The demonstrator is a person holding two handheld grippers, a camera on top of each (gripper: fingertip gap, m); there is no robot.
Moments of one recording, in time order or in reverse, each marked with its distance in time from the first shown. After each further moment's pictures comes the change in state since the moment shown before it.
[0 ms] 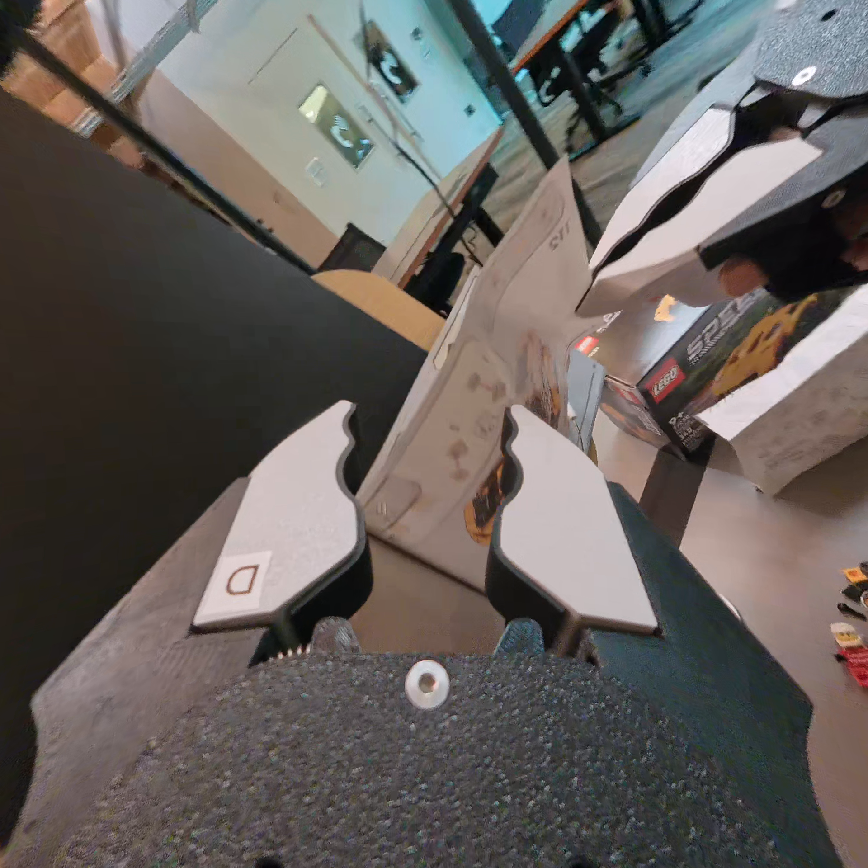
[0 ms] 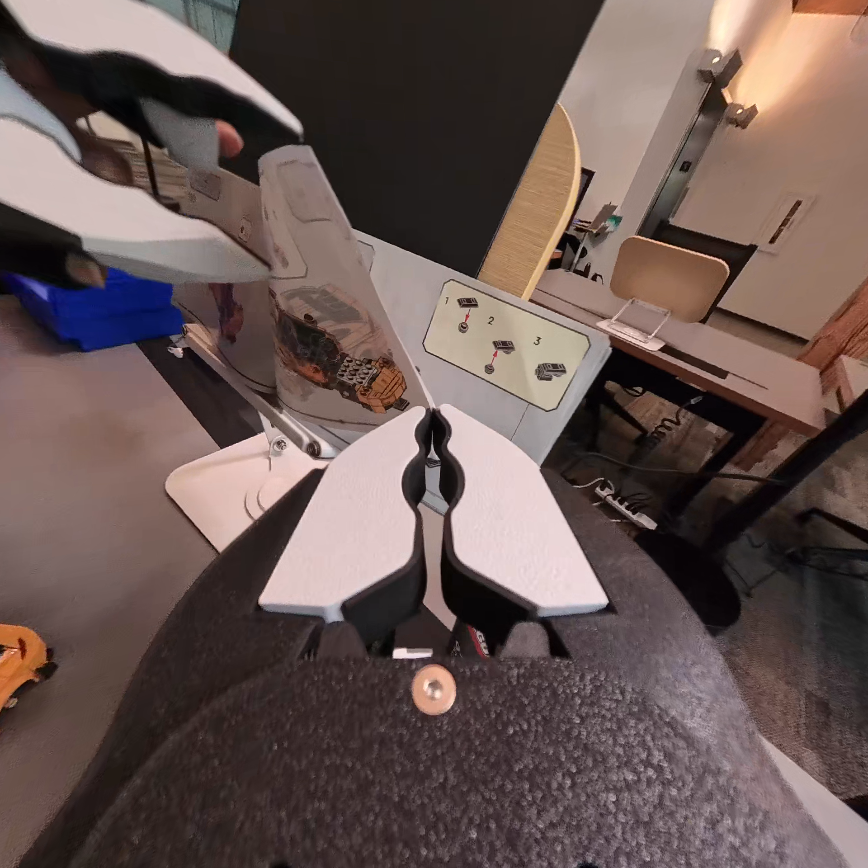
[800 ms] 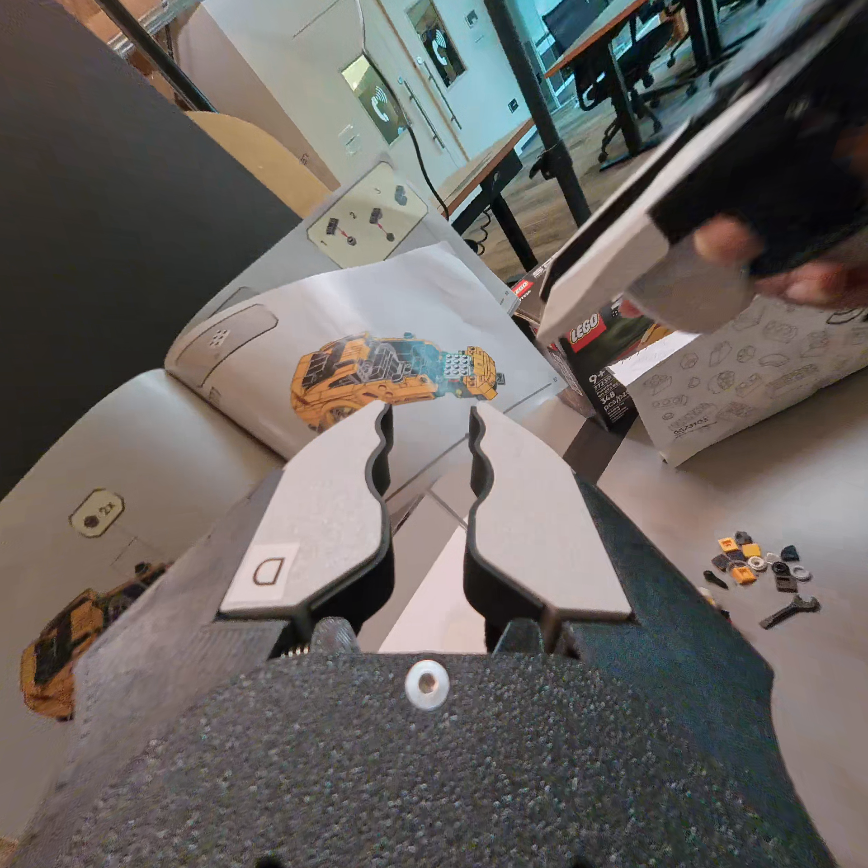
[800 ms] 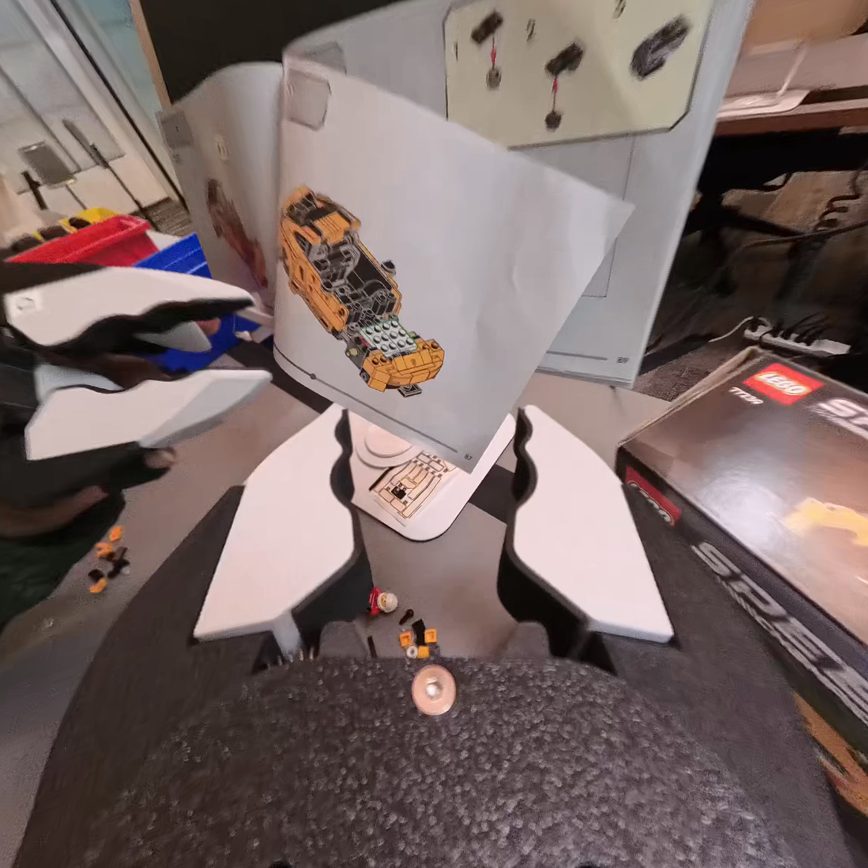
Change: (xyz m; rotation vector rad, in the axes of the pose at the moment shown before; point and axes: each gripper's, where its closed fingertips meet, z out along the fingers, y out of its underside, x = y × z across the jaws) left arm 0.083 0.055 -0.018 -0.013 -0.085 -0.145; right arm -0.044 0.066 -0.001 -0.173 -0.043 0.436
